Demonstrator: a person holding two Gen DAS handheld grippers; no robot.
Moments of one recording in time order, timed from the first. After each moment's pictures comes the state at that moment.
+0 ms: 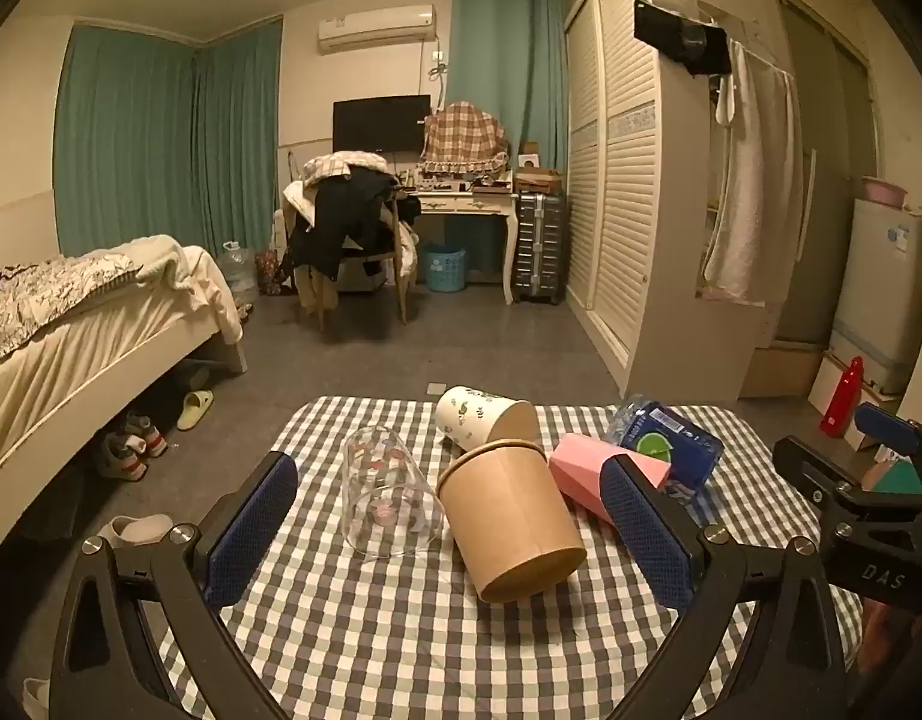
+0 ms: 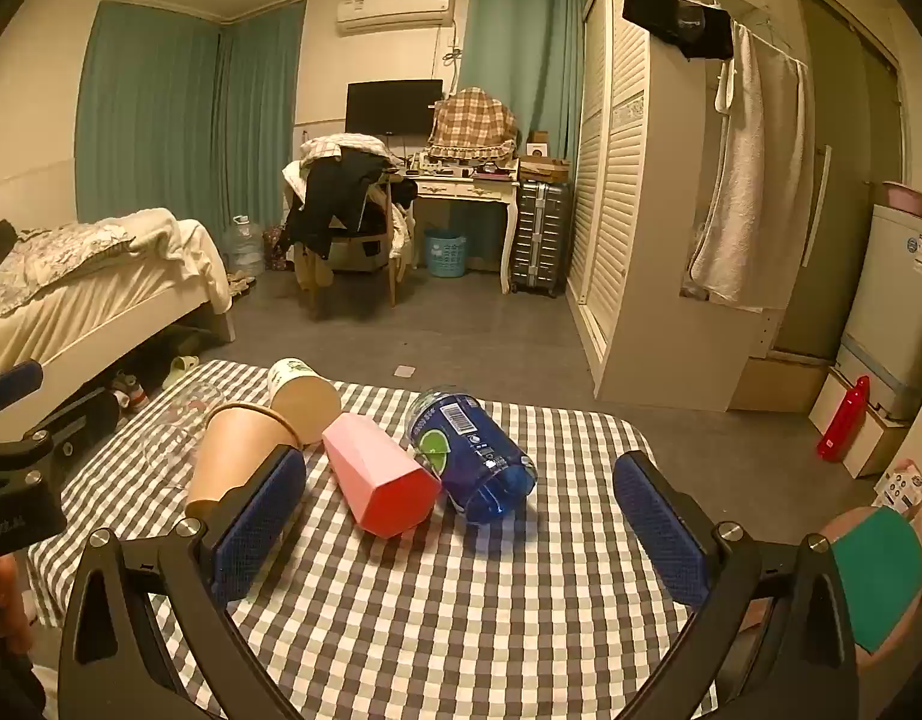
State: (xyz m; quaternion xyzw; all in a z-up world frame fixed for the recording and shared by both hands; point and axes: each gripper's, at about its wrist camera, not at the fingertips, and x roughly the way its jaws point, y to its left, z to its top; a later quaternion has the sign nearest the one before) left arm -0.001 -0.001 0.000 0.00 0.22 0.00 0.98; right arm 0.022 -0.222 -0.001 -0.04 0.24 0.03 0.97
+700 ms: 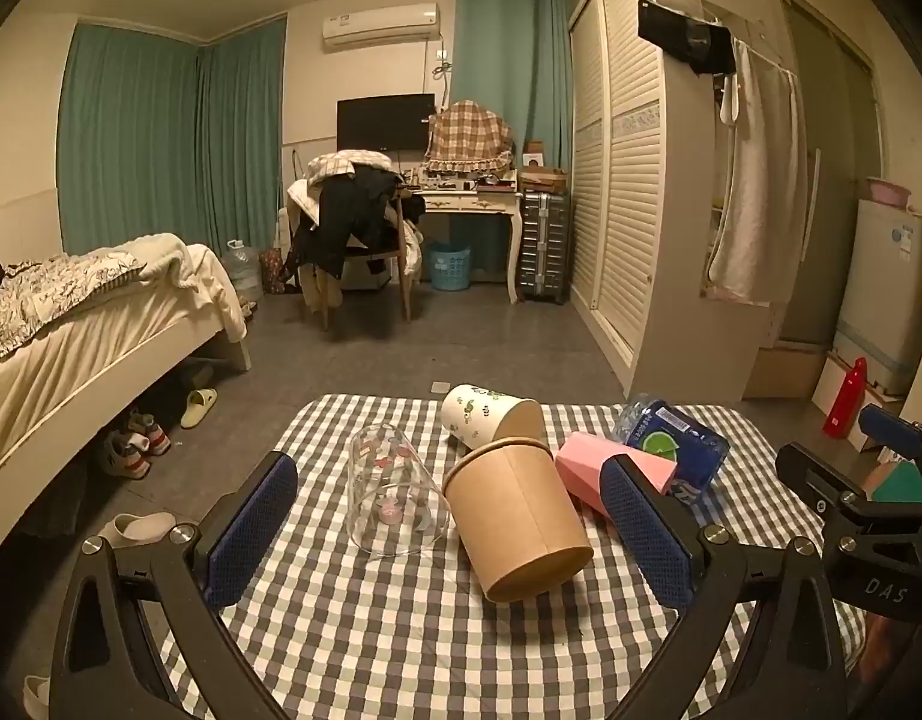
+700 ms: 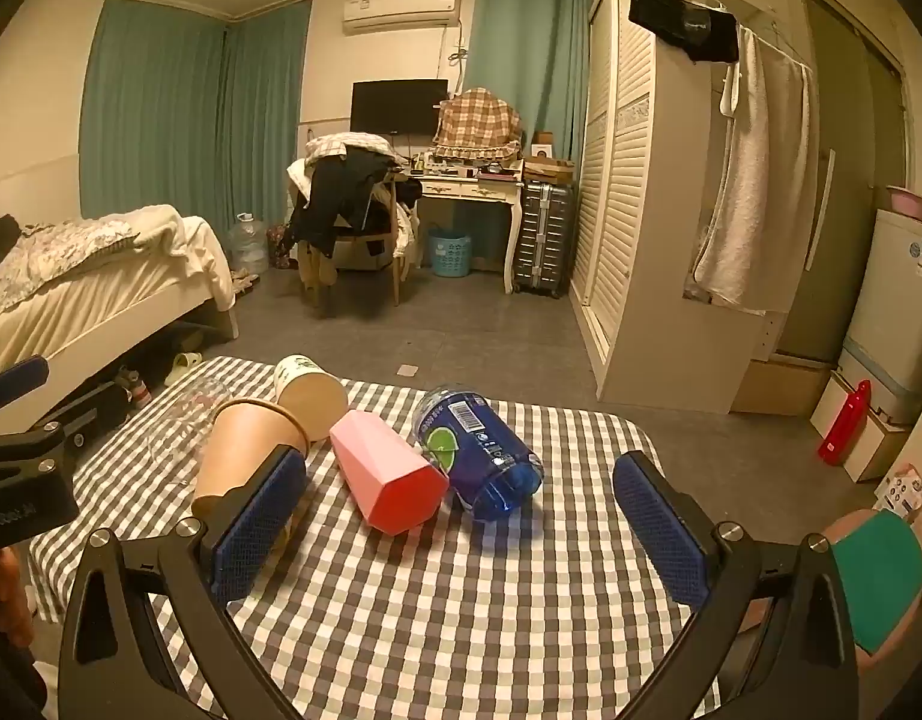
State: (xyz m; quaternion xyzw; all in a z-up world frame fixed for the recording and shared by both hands) left arm 0.003 0.008 0.000 -0.01 0.23 0.01 0.97; right arm 0.019 -0.220 -0.003 -0.04 0.24 0.03 0.97
